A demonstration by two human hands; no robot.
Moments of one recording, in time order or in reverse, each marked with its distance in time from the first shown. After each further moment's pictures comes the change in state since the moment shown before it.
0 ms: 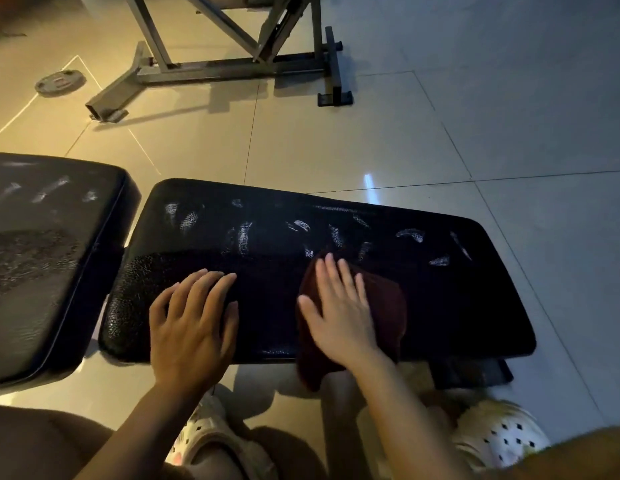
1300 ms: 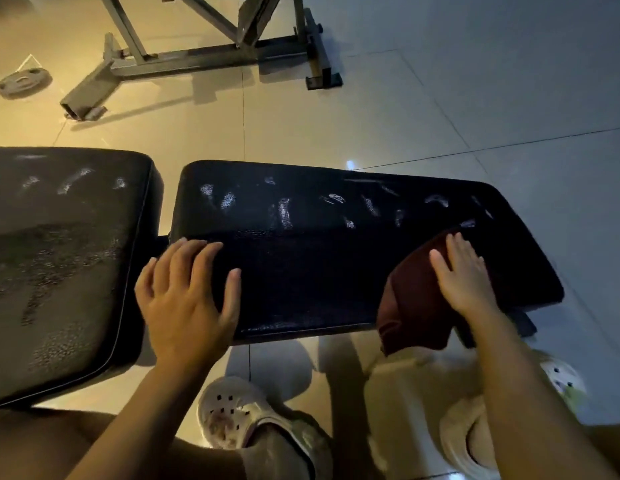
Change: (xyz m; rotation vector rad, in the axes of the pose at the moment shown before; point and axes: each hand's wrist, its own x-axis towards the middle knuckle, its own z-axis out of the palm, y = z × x) left_hand 0.002 -0.075 -0.021 -0.135 -0.016 -0.104; right_hand -0.013 0.089 -0.004 -0.005 0.176 0.529
